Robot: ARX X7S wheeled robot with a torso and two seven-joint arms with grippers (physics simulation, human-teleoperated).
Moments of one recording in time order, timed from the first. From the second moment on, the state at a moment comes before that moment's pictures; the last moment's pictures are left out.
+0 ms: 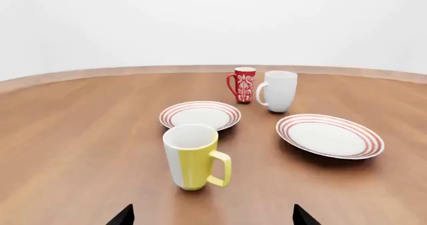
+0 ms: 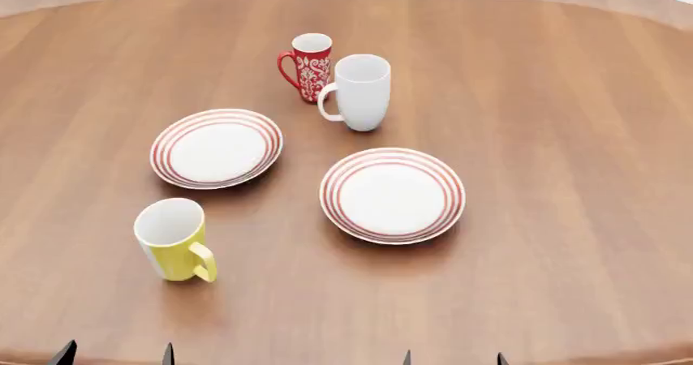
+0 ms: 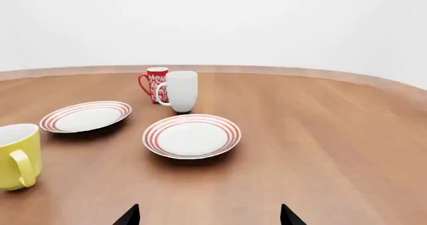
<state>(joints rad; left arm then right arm) 0.00 0.00 0.00 0.00 0.00 0.00 0.00 0.00 0.00 0.00 0.00 0.00 0.00 0.00</state>
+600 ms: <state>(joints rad) 0.00 -0.05 0.07 -0.01 -0.04 0.01 -0.06 0.00 0.06 -0.07 0.00 0.07 0.02 0.07</state>
